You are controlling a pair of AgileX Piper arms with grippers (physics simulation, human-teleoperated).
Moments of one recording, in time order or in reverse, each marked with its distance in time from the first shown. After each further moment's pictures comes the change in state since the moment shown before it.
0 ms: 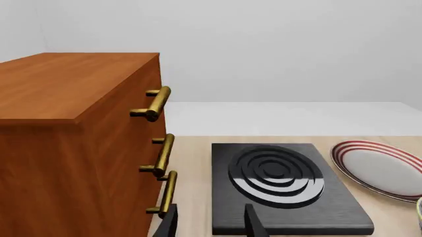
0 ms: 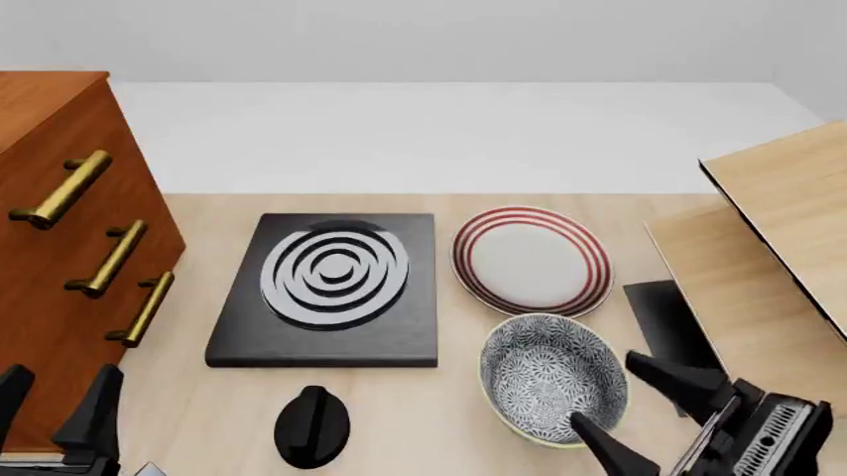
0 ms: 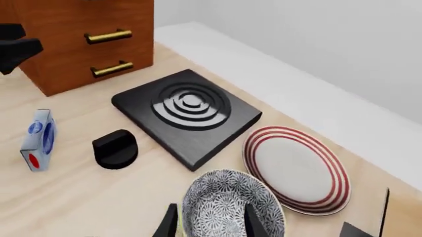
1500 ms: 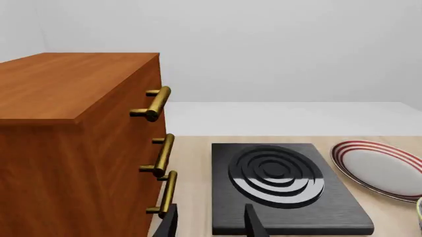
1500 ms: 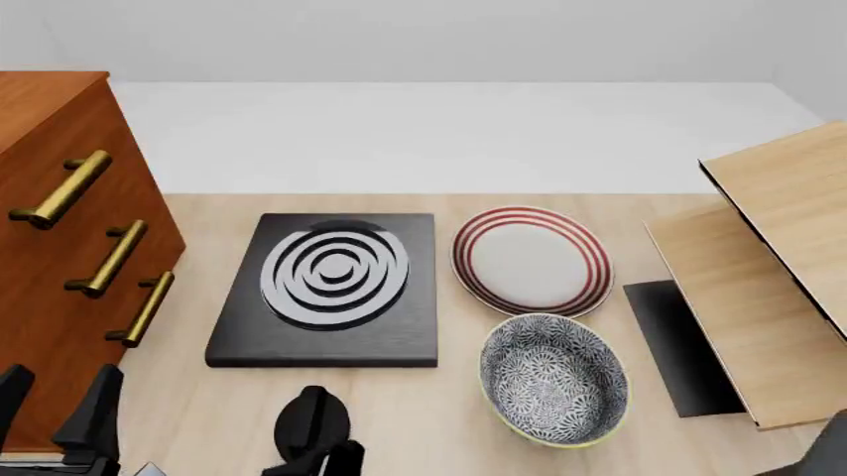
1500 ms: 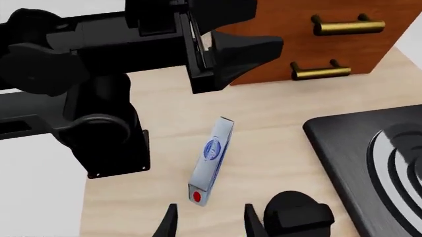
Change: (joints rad) left arm 0.000 0.000 0.000 0.000 0.000; right arm 0.658 1.337 -0.594 -0.505 0.088
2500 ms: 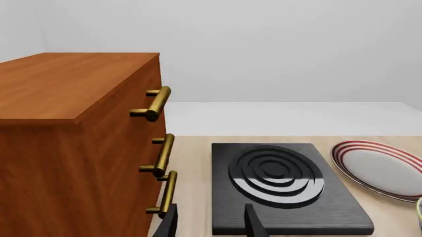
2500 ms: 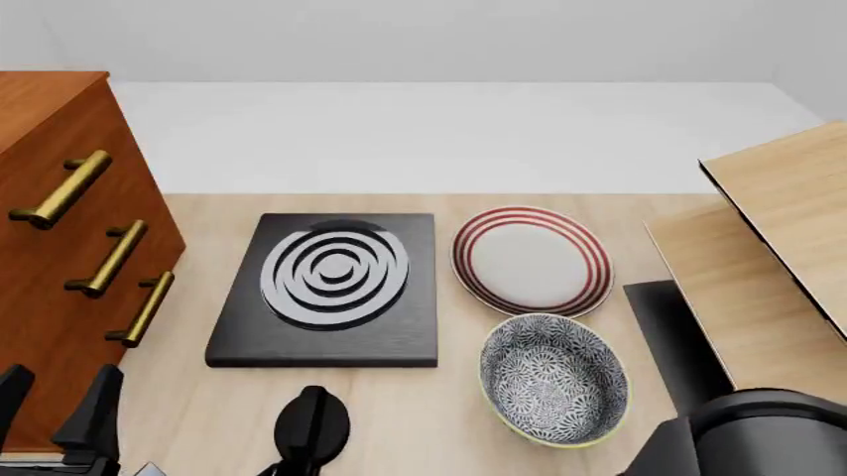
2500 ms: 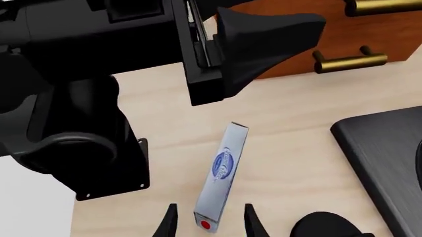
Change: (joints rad) left arm 0.000 0.000 0.000 0.000 0.000; right arm 0.019 0.232 -0.181 -0.019 0.055
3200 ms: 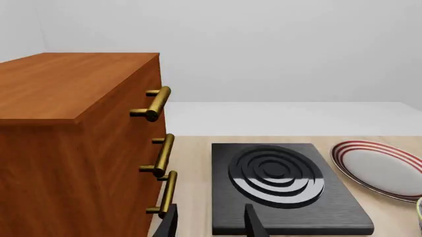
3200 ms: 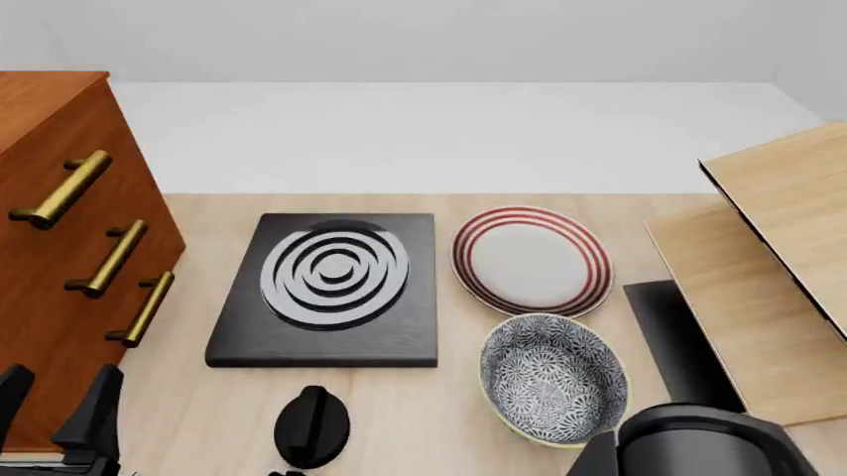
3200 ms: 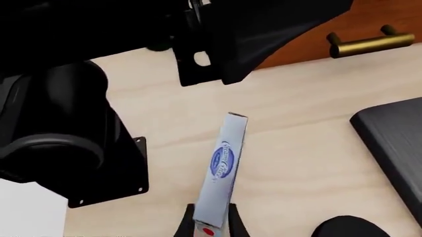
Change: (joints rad) left arm 0.000 0.000 0.000 0.000 0.000; right arm 0.011 0.115 -0.068 -0.024 0.045
